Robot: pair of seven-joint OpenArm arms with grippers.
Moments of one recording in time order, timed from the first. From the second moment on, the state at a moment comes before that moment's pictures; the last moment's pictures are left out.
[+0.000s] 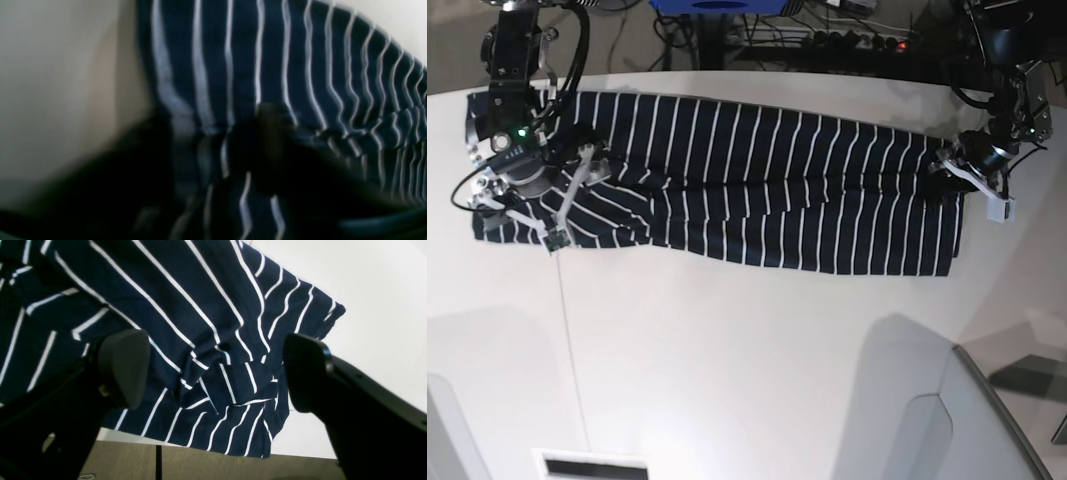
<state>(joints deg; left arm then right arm) 3.3 -22.6 -25.0 49.8 -25.6 -41.8 24.3 -13.2 -0.1 7.7 105.0 -16.1 24.7 -57.1</state>
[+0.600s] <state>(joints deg) 13.3 -25.1 -20.4 70.2 -24.3 -22.3 16.9 -14.3 -0.1 7.7 104.9 -16.1 24.7 -57.0</state>
